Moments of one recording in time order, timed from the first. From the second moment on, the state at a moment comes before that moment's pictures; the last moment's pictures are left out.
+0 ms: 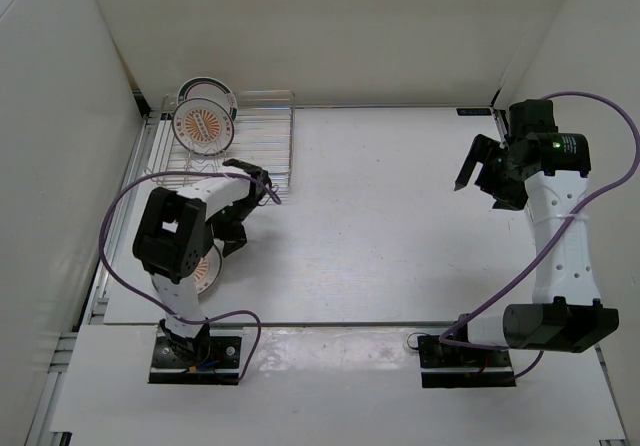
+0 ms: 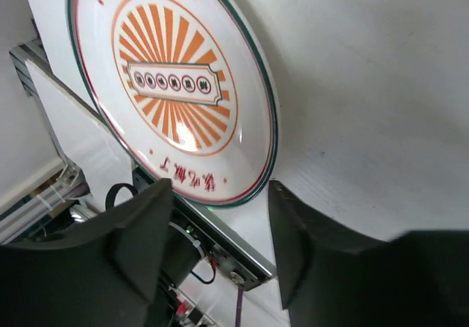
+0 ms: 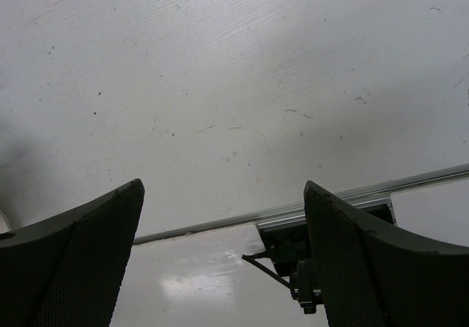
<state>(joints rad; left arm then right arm) -0.39 1.86 1.23 -1.31 -0.54 -0.76 -0.02 1.33 1.65 -1.40 -0.03 0.37</state>
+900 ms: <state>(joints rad) 0.03 1.53 1.60 -0.86 0.02 -1.04 -0.02 1.33 1.64 -1.40 -0.03 0.37</state>
